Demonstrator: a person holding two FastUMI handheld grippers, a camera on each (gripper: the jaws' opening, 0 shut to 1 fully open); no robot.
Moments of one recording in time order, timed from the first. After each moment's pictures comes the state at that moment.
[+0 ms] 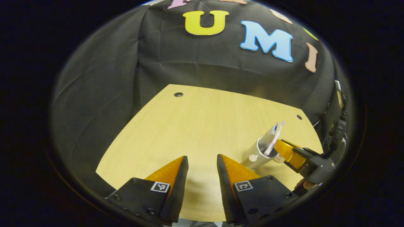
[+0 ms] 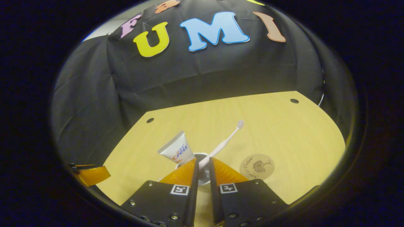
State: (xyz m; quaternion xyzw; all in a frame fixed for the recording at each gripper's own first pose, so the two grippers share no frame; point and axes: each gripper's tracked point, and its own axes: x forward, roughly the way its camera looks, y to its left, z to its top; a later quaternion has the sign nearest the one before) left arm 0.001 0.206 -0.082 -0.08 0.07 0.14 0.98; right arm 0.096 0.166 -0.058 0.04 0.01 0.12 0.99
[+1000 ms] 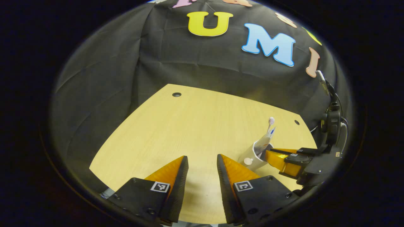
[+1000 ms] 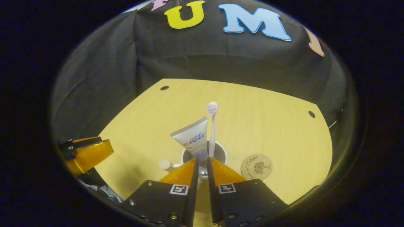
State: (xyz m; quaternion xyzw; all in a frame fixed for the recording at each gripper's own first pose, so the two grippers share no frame) left arm 0.006 0.195 -0.082 -0.10 0.06 0.13 0.99; right arm 0.085 0.178 -0.070 -0.09 0.11 0.17 0.98
